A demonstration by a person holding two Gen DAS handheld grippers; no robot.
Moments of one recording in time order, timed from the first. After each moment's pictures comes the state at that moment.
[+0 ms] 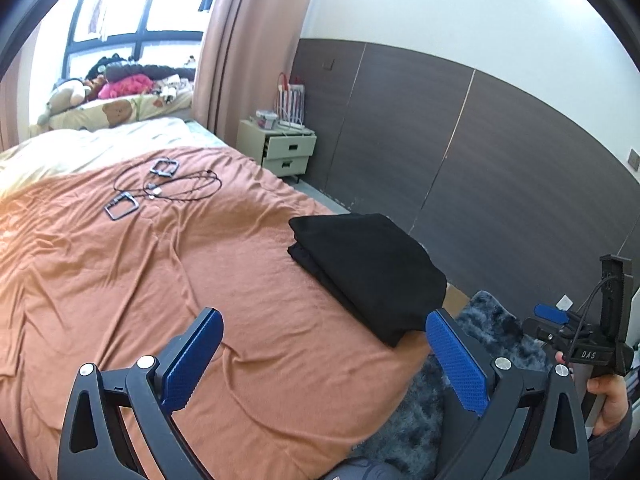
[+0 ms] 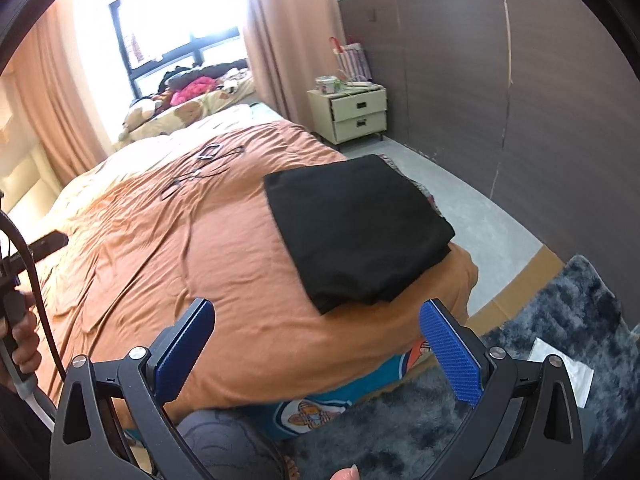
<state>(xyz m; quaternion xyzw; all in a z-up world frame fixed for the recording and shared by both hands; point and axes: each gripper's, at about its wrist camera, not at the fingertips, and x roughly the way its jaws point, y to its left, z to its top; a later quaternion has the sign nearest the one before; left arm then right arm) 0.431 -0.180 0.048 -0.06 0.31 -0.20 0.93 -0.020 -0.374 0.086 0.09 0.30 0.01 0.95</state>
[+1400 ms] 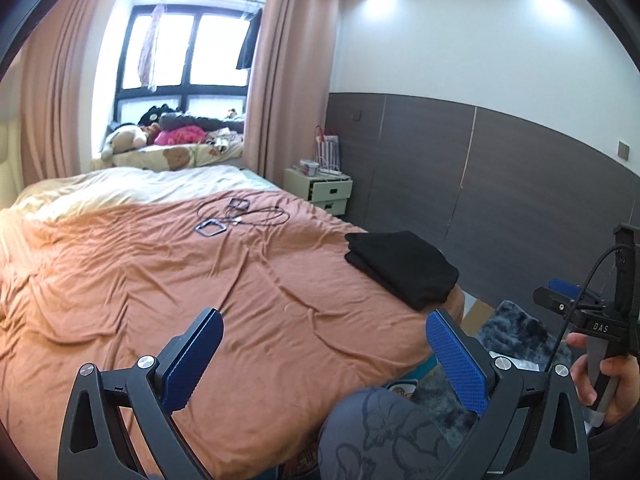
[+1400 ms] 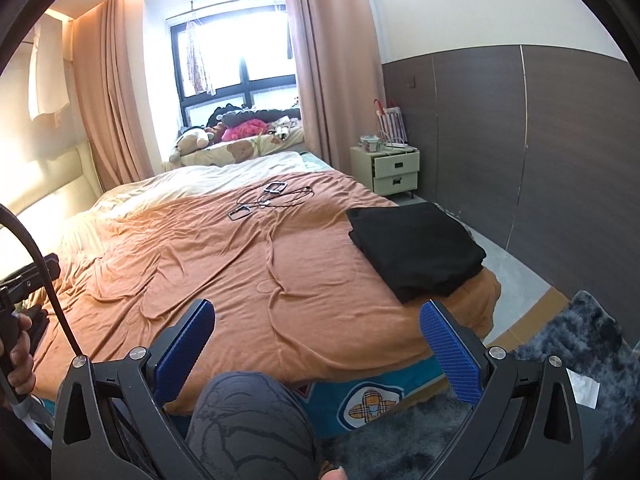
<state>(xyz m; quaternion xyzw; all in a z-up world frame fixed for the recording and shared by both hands) 0.219 -0.058 0.067 -0.04 0.23 -0.13 0.96 -0.168 -0.240 0.049 0.05 0.19 0.03 0.98</state>
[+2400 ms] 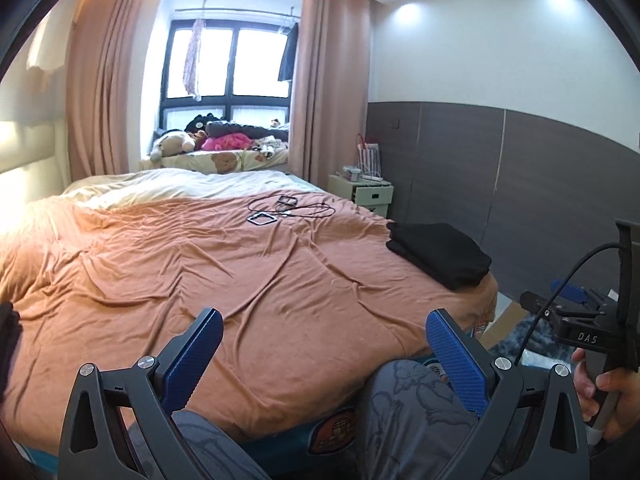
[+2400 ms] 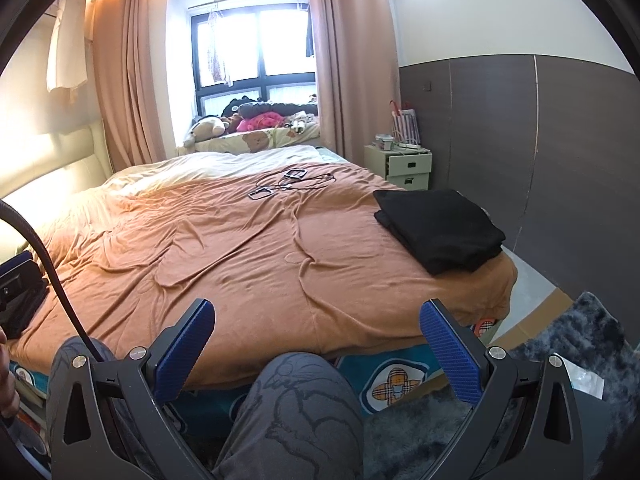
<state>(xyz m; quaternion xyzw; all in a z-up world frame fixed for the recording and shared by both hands) 0.134 -0.033 0.023 -0.04 0.20 -0.05 0.98 -0.185 -0.175 -0.008 0.02 0.18 0.03 0.98</state>
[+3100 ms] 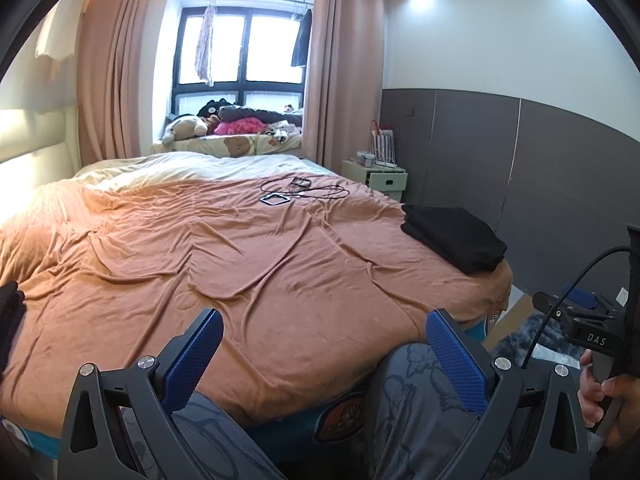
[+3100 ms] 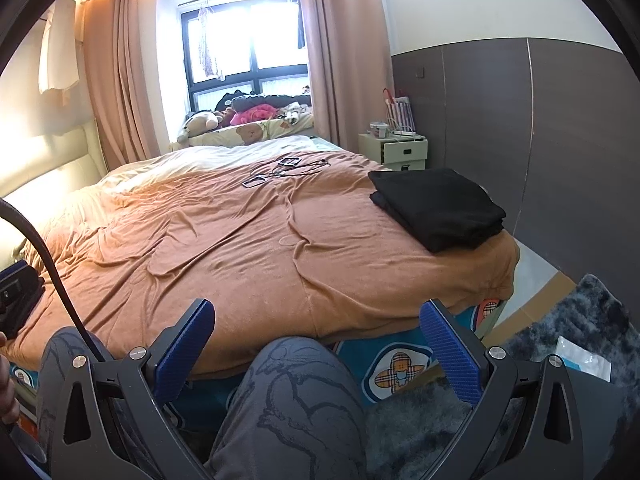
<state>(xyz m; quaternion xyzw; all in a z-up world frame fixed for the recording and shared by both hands) 0.139 -0.029 -0.005 -0.04 0.23 -0.03 0.97 -0.187 -0.178 -0.026 0.04 0.19 0.03 0.98</state>
